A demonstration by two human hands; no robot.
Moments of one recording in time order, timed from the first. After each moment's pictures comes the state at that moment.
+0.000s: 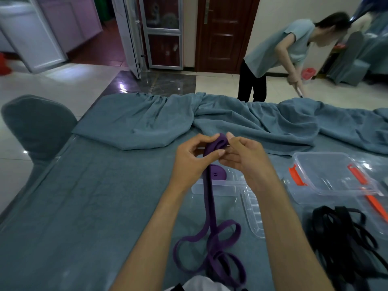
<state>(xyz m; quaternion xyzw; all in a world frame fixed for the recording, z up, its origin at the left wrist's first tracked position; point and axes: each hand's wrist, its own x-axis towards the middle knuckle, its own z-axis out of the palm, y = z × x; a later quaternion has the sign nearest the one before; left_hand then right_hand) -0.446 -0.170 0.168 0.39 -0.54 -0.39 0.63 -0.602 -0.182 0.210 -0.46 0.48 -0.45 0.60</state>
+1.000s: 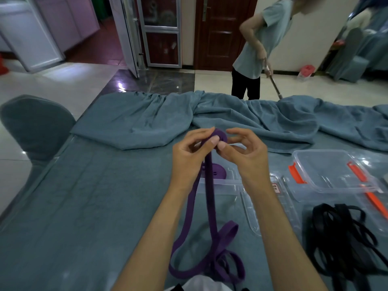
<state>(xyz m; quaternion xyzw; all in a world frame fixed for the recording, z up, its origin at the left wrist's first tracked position) -0.452 -0.172 0.169 0.35 -0.45 -0.44 0.70 -0.606 -0.184 0.183 -0.55 0.37 -0.57 0.48</state>
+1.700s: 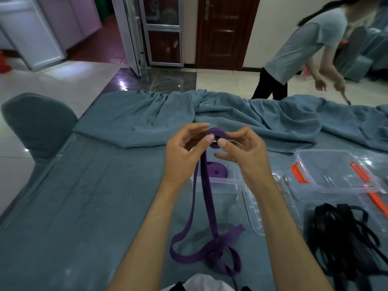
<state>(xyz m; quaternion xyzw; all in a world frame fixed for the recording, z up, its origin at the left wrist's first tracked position) -0.428 -0.169 0.176 0.36 -0.54 -0.35 0.68 -0.601 -0.186 0.191 -0.54 0.33 -0.54 0.55</state>
